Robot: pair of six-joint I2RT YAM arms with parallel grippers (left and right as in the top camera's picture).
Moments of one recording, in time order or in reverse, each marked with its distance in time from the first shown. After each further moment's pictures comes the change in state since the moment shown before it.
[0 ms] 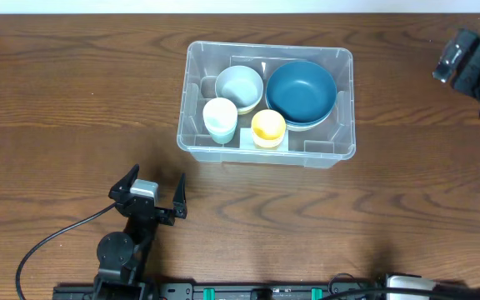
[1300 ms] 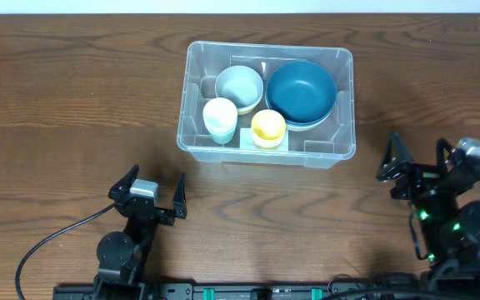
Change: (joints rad) left arm 0.000 0.000 0.003 -0.005 -0.003 0.001; right arm 0.100 -1.011 -1.493 1.043 -0.153 0.003
